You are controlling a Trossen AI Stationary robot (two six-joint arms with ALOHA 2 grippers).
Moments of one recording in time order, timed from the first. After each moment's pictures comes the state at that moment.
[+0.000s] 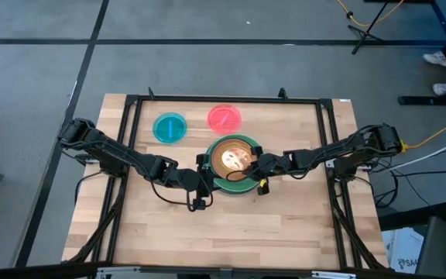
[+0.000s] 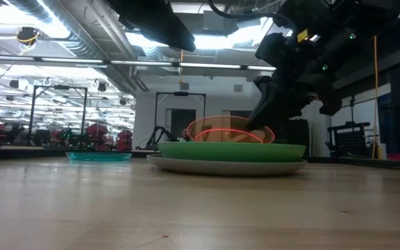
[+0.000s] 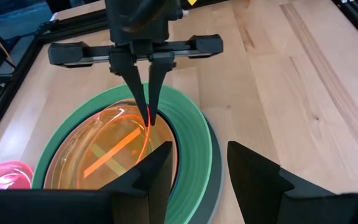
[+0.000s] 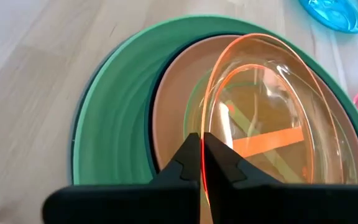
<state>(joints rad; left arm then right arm) -0.31 1.51 1.00 -0.12 -0.38 -0.02 0.10 1.52 0.69 0.11 0.12 -0.26</state>
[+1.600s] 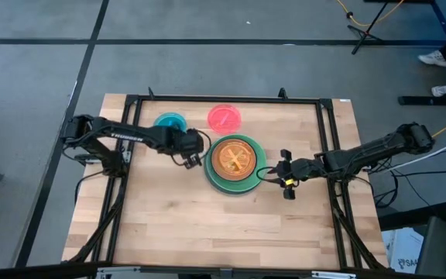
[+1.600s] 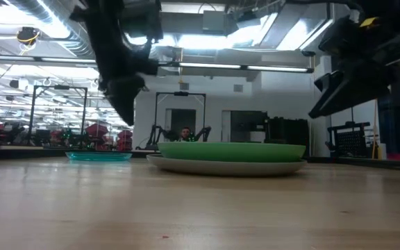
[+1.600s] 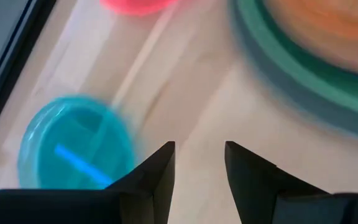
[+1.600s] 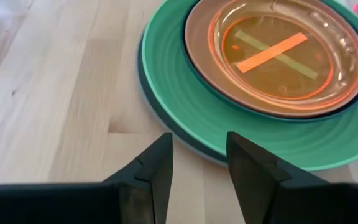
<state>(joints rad) 0.09 1.52 0.98 -0.75 -0.44 -0.39 0.24 1.03 0.43 -0.10 0.16 0.13</state>
